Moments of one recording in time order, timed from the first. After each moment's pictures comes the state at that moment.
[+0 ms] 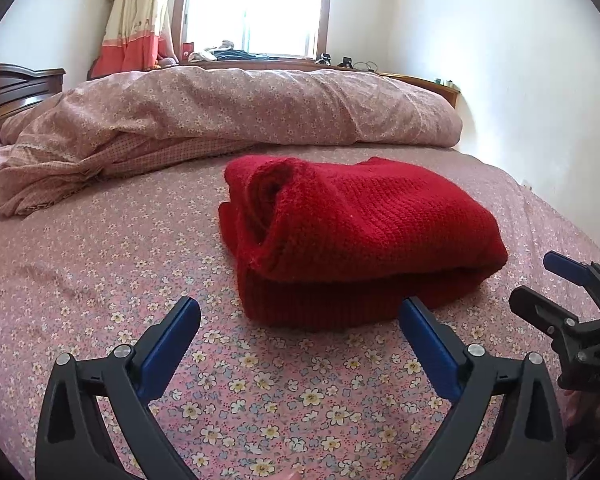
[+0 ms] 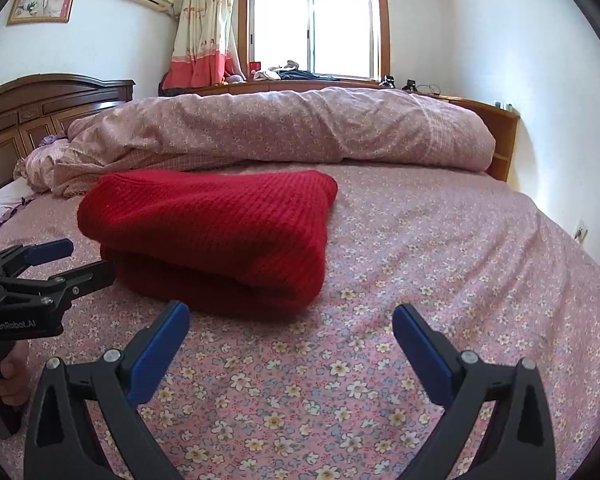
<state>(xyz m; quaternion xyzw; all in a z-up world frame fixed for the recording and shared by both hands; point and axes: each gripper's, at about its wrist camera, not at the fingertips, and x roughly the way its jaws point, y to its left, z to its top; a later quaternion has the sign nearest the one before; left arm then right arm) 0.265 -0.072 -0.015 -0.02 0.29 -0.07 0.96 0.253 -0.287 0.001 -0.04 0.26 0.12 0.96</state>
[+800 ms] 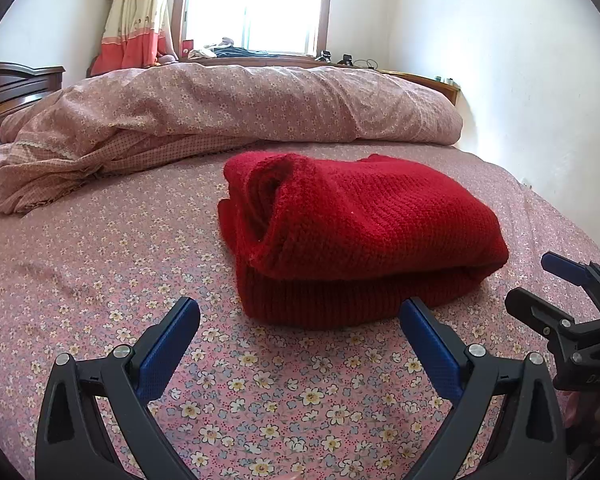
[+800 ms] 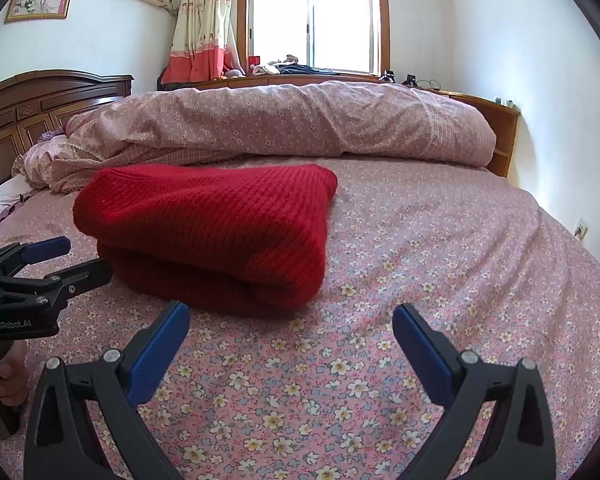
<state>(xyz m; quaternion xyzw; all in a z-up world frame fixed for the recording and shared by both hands) 0.268 -0.071 -0.017 -0.02 0.29 -0.07 0.95 0.257 -0.286 -0.001 -0.05 0.27 0.12 0.96</state>
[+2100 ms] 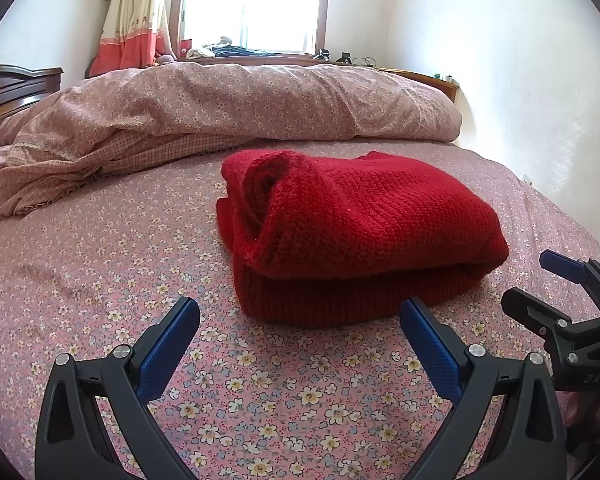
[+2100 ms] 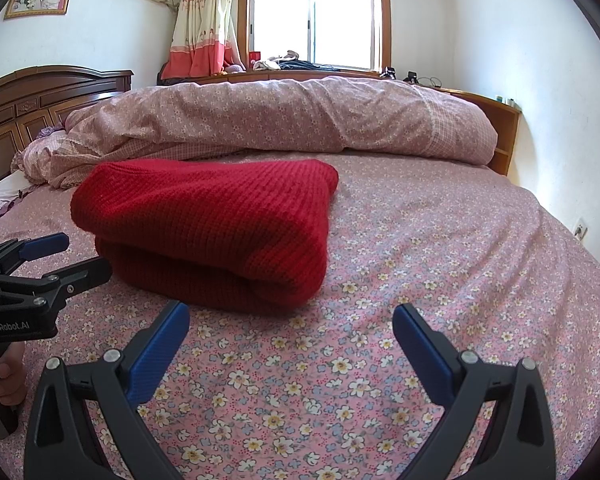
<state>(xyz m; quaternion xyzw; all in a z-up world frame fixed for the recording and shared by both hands) 0.269 -0.071 -0.019 -0.02 0.30 -0.07 0.95 0.259 -0.287 -0.003 -0.05 0.27 0.12 0.95</state>
